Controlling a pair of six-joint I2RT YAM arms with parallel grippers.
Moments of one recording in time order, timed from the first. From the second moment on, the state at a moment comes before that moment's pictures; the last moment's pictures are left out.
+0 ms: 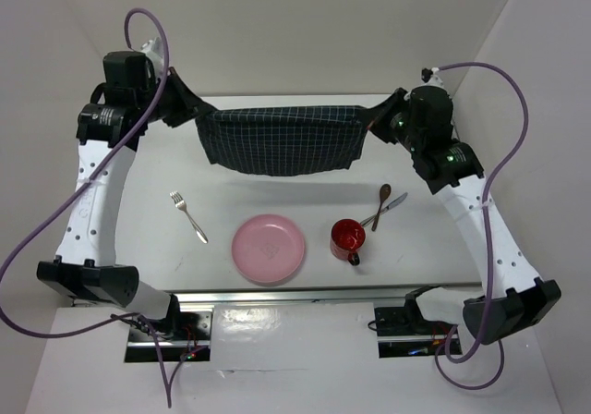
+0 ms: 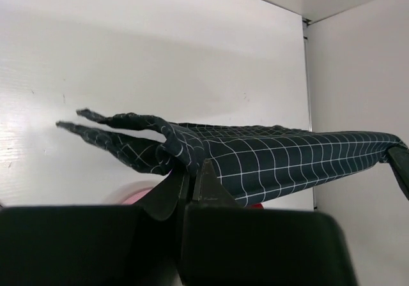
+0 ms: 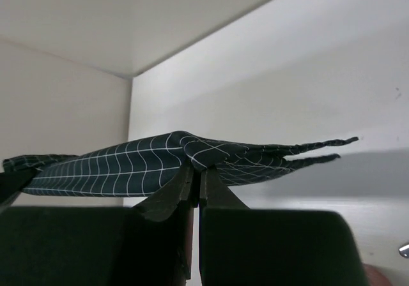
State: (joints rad) left arm -0.08 1.48 1.87 -0.90 0.28 -0.56; right arm 0.30 1.24 1.41 -0.49 0.03 0.79
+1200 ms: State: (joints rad) left arm -0.01 1.74 1.55 -0.73 0.46 -0.53; right arm 0.16 1.53 1.25 -0.27 -0.26 0.69
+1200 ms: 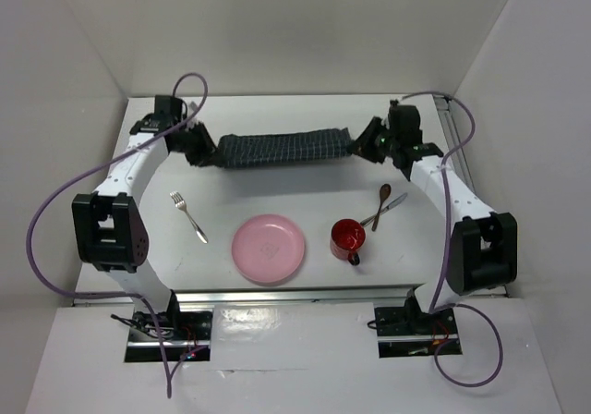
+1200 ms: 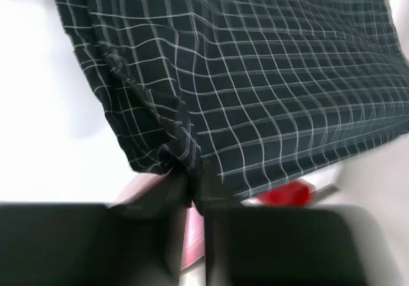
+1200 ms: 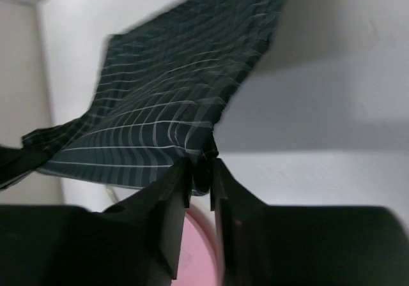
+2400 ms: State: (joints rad) left arm -0.06 1.99 1.43 -0.80 0.05 -0.54; right arm 0.43 2.00 1.32 -0.36 -0.15 0.63
